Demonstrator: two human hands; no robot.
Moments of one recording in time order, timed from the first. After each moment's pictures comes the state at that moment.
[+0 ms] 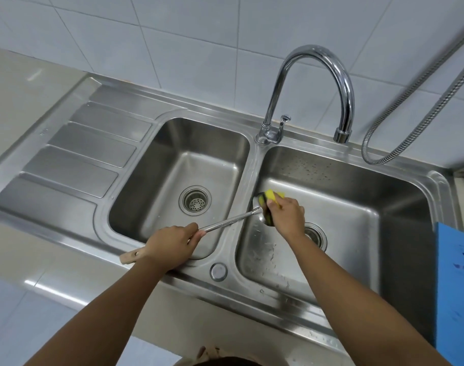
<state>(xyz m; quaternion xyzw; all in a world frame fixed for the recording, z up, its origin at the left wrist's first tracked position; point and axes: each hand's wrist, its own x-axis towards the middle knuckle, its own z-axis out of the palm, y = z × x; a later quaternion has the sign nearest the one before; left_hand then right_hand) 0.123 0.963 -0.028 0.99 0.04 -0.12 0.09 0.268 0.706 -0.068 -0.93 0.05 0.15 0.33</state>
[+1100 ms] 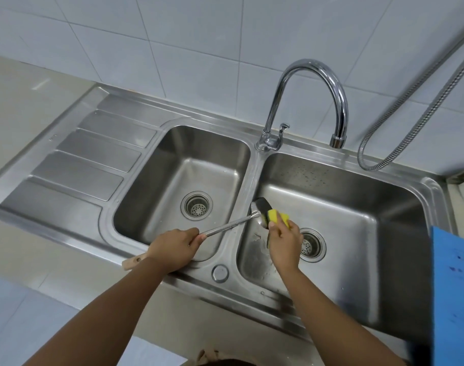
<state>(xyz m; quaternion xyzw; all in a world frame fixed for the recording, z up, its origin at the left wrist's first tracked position) 0.121 0.962 -0.026 0.98 0.07 -0.15 0.13 0.202 0.708 -0.080 -0.91 0.10 0.06 0.39</state>
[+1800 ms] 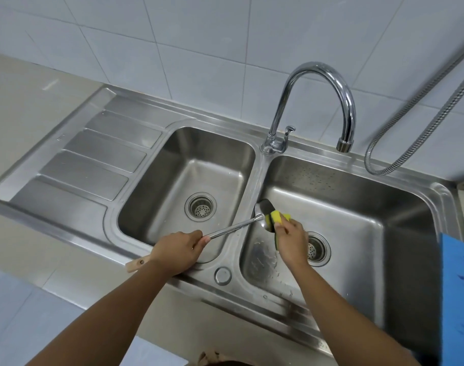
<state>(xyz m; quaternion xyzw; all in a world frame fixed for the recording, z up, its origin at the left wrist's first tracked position) 0.117 0.960 -0.027 0.98 0.05 -0.13 0.11 0.226 0.696 -0.089 -0.90 0.09 0.14 0.40</state>
